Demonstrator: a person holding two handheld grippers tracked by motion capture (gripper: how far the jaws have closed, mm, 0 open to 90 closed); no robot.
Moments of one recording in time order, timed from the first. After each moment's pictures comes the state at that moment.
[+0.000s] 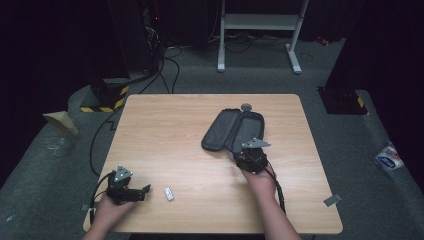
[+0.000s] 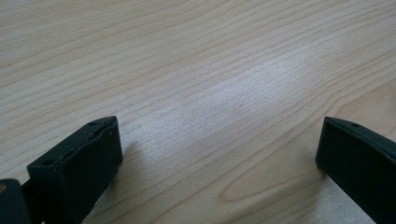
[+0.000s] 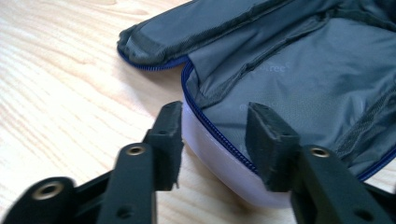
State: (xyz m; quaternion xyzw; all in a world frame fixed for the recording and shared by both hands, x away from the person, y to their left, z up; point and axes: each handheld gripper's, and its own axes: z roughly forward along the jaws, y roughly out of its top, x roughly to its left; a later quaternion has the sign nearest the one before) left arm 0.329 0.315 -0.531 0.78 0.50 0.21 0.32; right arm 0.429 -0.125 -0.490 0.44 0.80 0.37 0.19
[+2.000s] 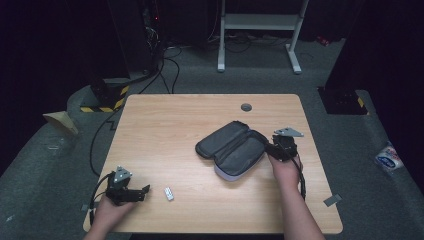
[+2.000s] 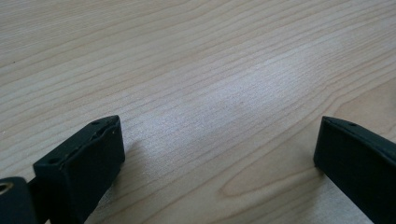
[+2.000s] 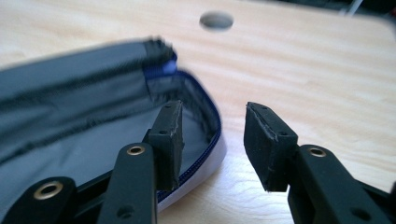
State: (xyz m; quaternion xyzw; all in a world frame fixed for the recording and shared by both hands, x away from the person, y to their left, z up) left arm 0.327 0.316 -0.531 0.78 0.50 0.21 0.32; right arm 0.460 -0.205 -0.470 0.51 0.73 0.36 0.26
